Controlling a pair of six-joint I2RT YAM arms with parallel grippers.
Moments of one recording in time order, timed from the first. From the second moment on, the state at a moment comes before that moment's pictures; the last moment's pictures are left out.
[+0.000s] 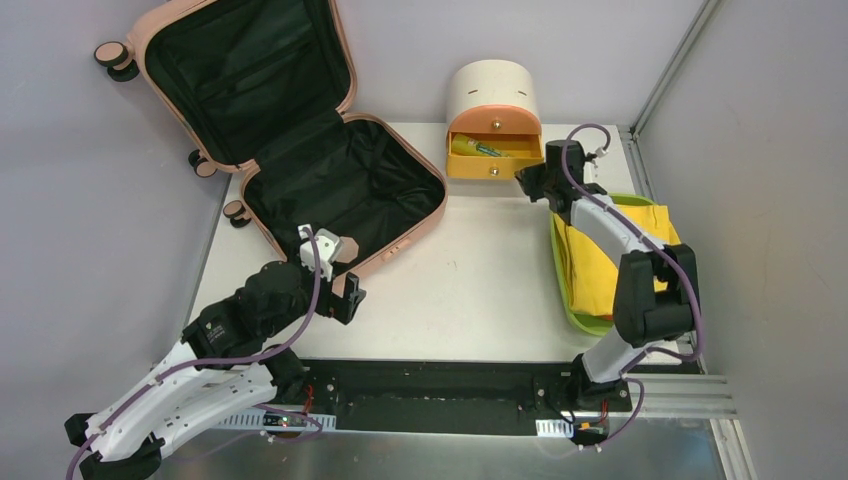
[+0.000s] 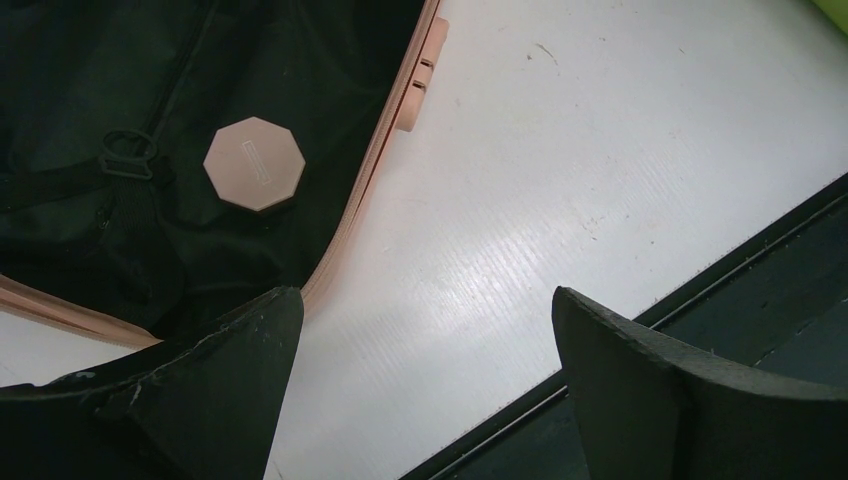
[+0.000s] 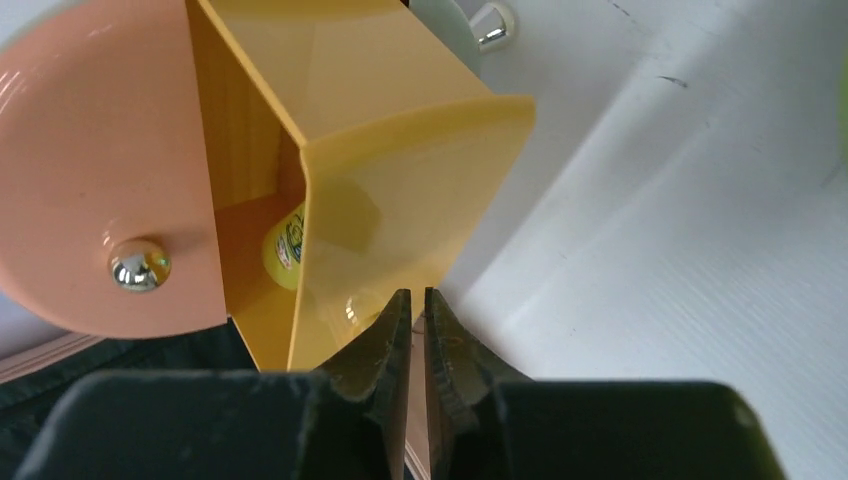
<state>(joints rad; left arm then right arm) -0.87 0.48 0.75 -0.75 -0.27 -0.19 0.22 1.60 1.14 -0.20 0.12 1.39</state>
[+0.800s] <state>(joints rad) -0.87 0.48 0.75 -0.75 -0.27 -0.19 0.25 1.80 1.25 0.04 0.16 1.56</state>
